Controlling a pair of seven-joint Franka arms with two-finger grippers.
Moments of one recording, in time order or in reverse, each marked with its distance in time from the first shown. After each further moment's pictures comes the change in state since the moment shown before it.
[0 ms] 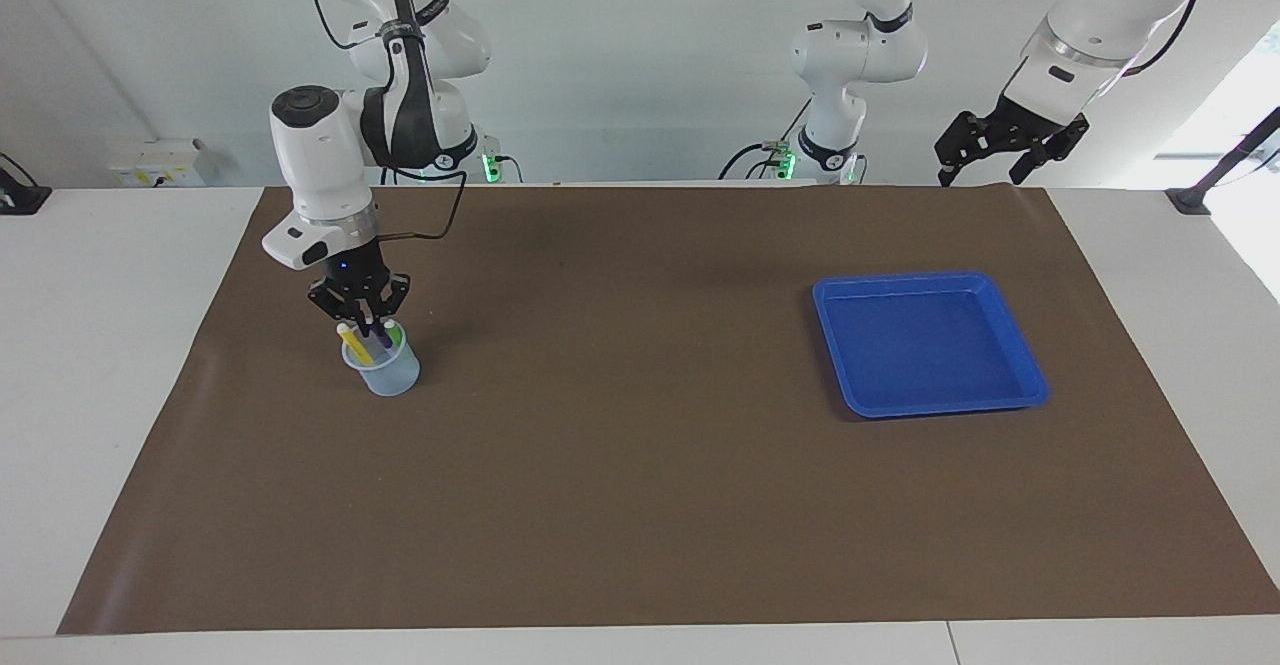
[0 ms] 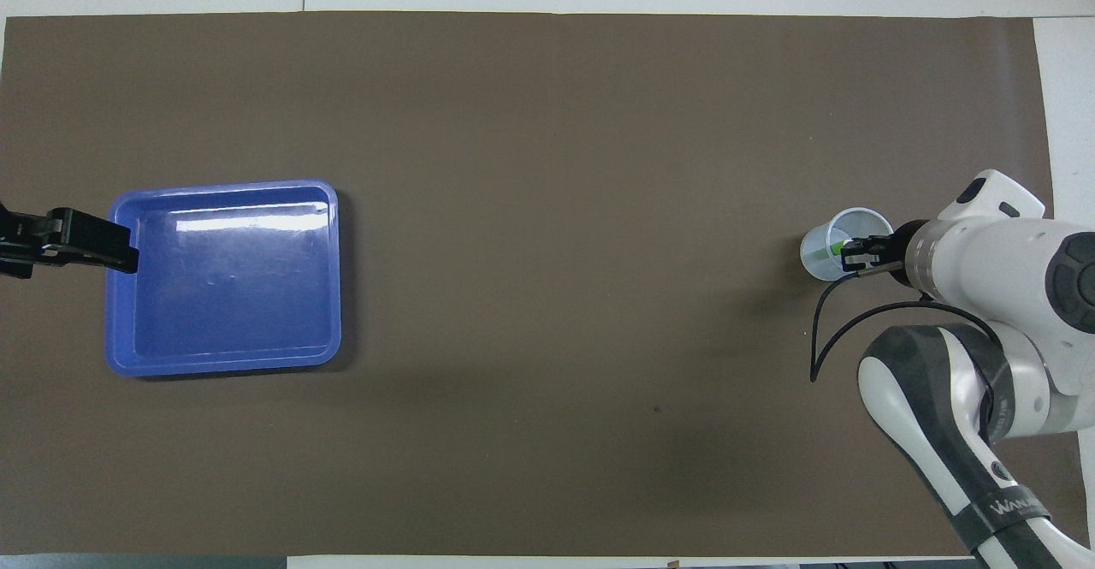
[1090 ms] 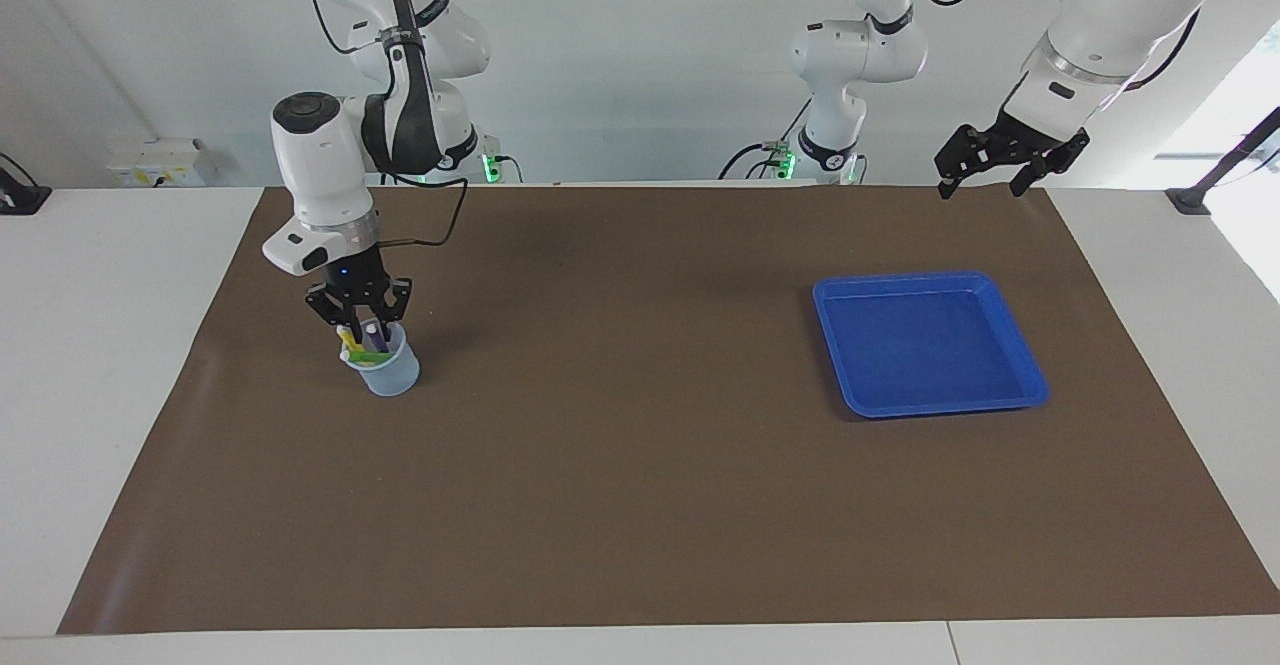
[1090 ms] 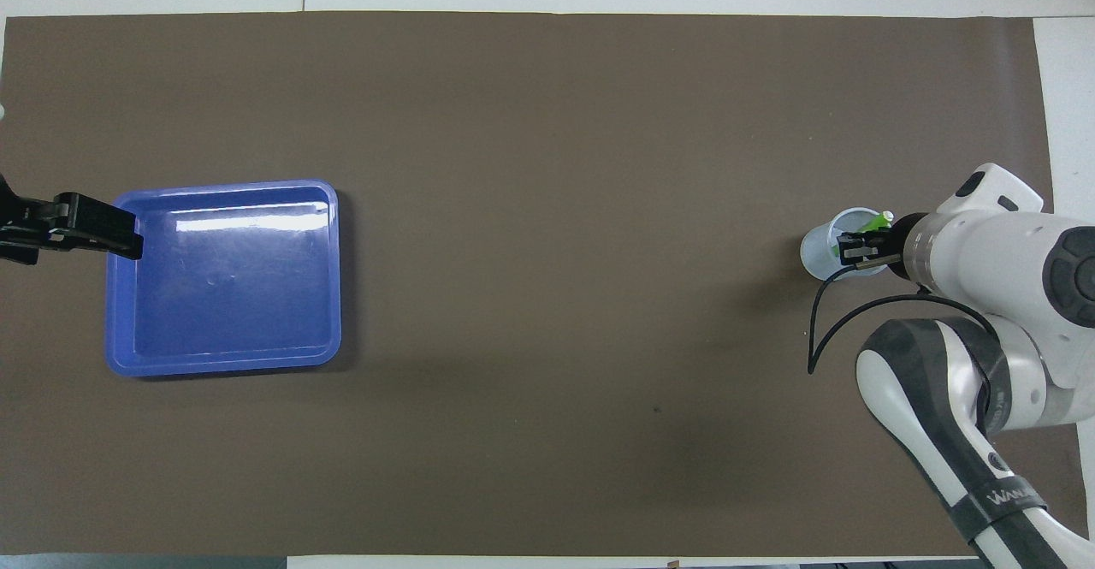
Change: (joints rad) left arm 0.001 0.016 -0.003 0.030 0.000 0.006 0.002; right arm 0.000 0.012 0.000 0.023 0.000 0.012 0.008
